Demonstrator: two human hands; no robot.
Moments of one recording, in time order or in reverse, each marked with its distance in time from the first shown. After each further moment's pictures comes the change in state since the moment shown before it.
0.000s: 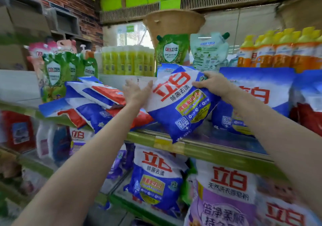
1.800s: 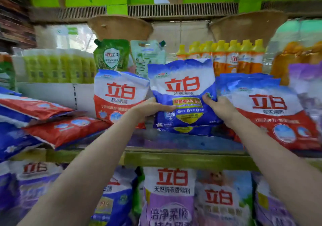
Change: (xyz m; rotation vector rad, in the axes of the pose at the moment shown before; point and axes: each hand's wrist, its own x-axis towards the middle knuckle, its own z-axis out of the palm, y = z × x) left_hand -0.089 0.102 0.125 -0.463 -1.149 0.118; right_hand -0.093 0.112 -0.121 0.014 0.472 0.185
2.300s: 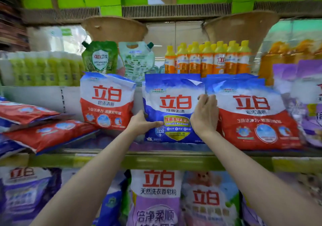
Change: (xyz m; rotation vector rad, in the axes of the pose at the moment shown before) left_hand 0.009 -0.038 0.029 0.335 0.393 -0.033; right_hand -0.019 0.019 0.019 -0.764 0.401 -0.240
